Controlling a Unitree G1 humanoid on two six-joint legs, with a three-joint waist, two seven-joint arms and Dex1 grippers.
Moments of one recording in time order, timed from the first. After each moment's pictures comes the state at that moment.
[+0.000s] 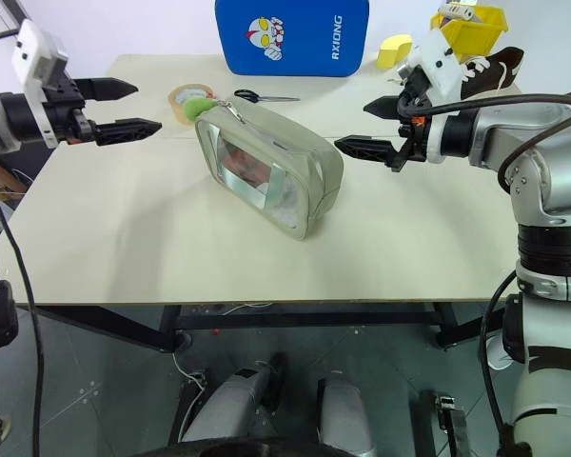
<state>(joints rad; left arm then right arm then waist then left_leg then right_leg) -0.99 0.88 0.05 0.38 -0.32 0.51 -1.21 -0.94 -0.85 0.01 -0.03 0.49 0.91 0.95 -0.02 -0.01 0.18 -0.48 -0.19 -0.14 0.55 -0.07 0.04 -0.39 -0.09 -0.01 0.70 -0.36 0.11</state>
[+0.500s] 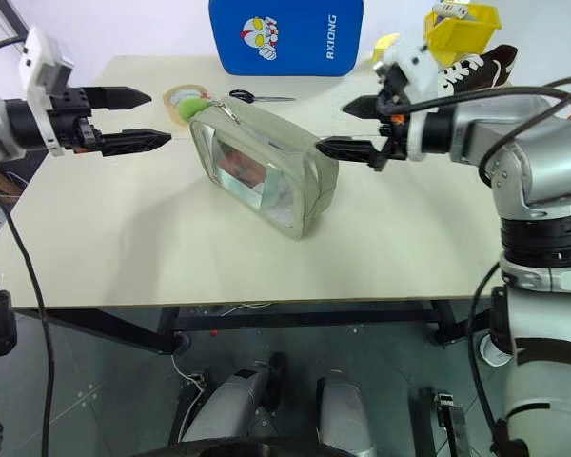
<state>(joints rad) -0.93 0.90 0.08 0.21 -0.41 0.62 -1.22 -1.03 -0.74 0.05 -0.08 0.53 0.98 0.95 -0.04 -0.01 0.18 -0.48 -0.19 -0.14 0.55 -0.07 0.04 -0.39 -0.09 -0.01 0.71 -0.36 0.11</state>
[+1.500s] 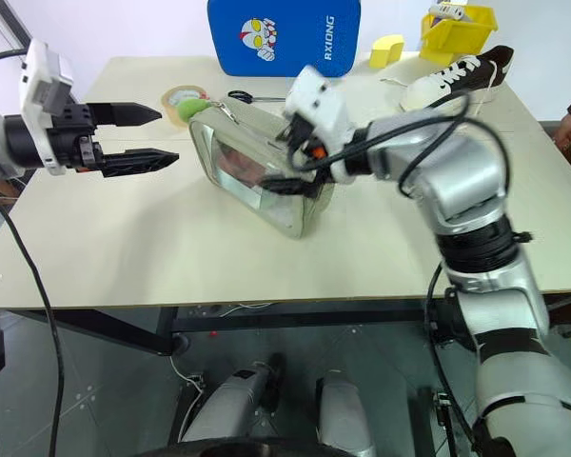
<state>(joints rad) -0.81 0.93 0.11 -0.01 -0.55 0.74 -1.16 -1.00 -0.60 0.32 -0.15 0.36 0.91 0.87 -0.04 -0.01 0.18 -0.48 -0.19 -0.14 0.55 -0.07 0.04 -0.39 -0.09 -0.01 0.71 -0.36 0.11</state>
